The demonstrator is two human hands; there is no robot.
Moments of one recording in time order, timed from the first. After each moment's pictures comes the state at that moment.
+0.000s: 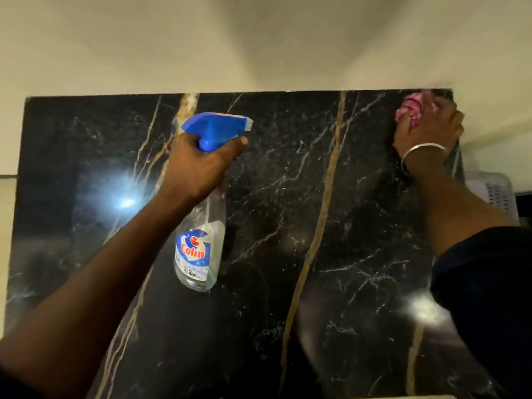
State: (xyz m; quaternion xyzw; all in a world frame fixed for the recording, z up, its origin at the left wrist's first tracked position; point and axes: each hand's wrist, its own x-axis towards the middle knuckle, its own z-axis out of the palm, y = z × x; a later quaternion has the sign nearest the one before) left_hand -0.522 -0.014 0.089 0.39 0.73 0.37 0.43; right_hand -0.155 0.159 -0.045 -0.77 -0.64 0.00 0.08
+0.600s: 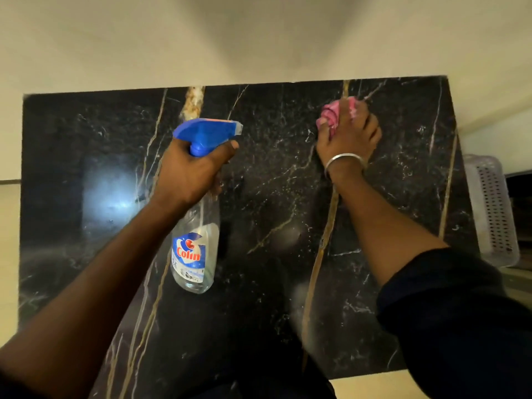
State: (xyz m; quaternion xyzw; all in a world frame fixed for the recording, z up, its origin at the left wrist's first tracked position) left_hand -0.570 -0.045 0.072 0.41 0.70 0.38 0.44; right_hand -0.312 0.081 -0.038 -0.75 -0.66 0.05 0.02
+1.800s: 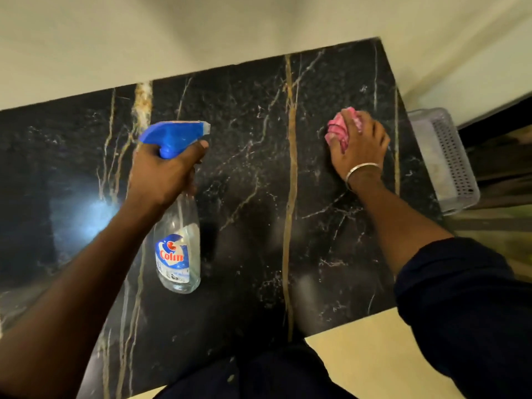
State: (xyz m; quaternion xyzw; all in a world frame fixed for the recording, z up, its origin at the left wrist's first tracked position) left_hand -0.528 -0.075 0.078 0.43 0.69 0.38 0.45; right_hand -0.176 -0.007 -0.040 -0.75 -0.66 0.03 0.05
